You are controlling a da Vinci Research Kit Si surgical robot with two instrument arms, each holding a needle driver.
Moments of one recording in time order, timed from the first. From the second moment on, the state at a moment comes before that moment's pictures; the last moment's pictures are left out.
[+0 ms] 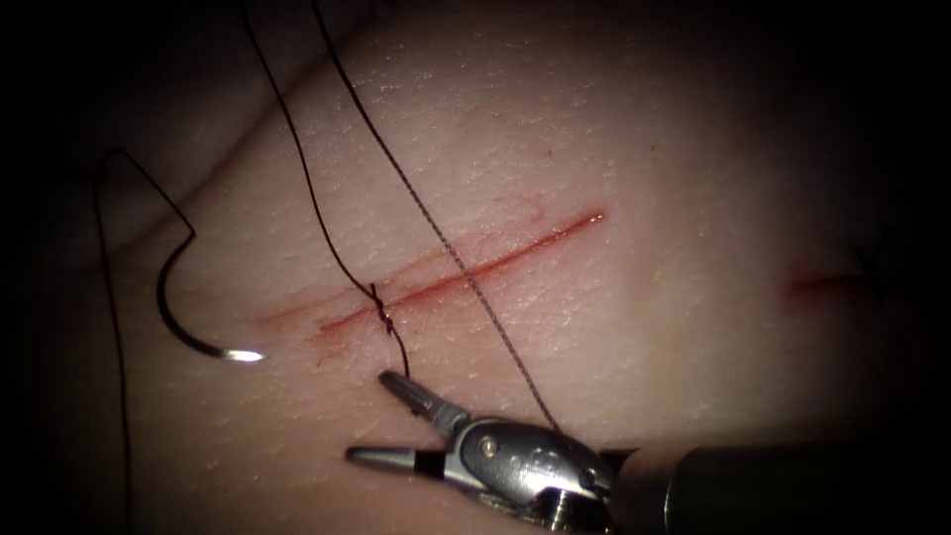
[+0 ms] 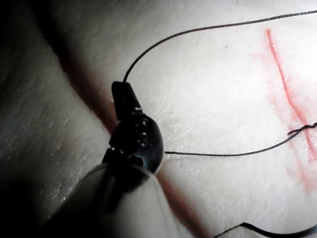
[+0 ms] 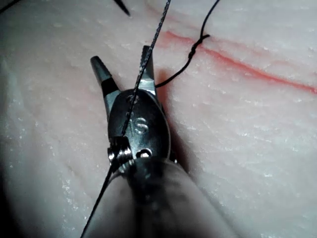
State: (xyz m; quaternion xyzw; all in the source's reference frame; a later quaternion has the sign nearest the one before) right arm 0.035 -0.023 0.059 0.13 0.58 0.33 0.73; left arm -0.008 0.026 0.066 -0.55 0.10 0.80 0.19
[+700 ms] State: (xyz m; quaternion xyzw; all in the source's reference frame) right arm 0.034 -0.018 0.059 0.18 0.57 0.27 0.76; left arm -0.012 0.012 0.053 -0.67 -0.01 0.74 0.08
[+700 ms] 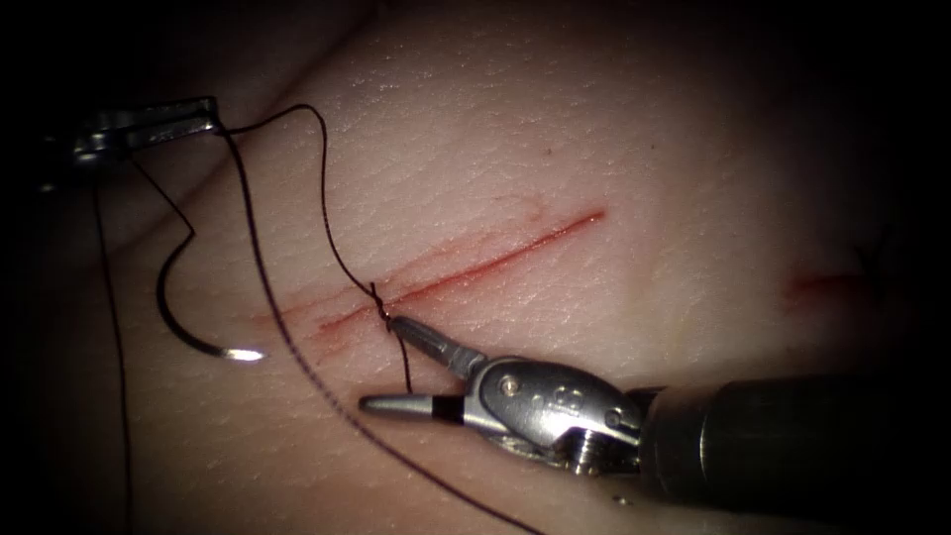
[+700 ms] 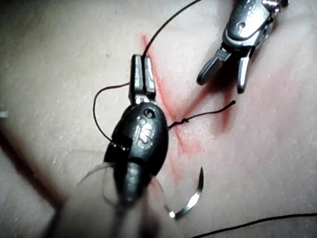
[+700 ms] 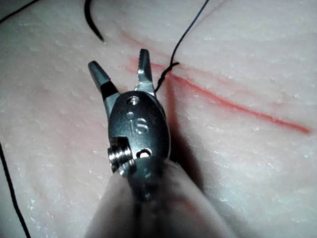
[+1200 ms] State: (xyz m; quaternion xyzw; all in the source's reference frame) right arm 0.039 -0.014 0.063 0.20 0.59 0.23 0.75; left arm -0.015 0.006 0.052 -0.66 -0.01 0.75 0.07
